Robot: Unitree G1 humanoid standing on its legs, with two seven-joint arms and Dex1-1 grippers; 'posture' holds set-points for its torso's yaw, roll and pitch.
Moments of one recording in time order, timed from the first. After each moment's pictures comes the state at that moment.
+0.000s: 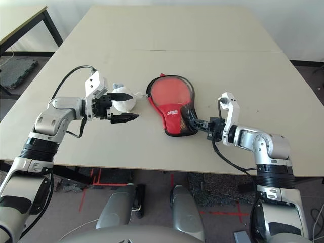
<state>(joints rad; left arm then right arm) -0.61 0.51 -0.13 0.22 -0.25 0.38 -1.16 -0.33 -0.53 -0.20 0.08 0.61 1.09 0.71</state>
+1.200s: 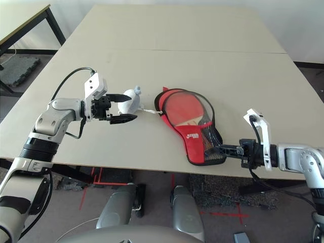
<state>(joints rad) -0.61 0.52 -0.13 0.26 -0.25 0.35 -1.16 0.04 -0.98 -0.24 -0.14 0.82 1.22 1.03</state>
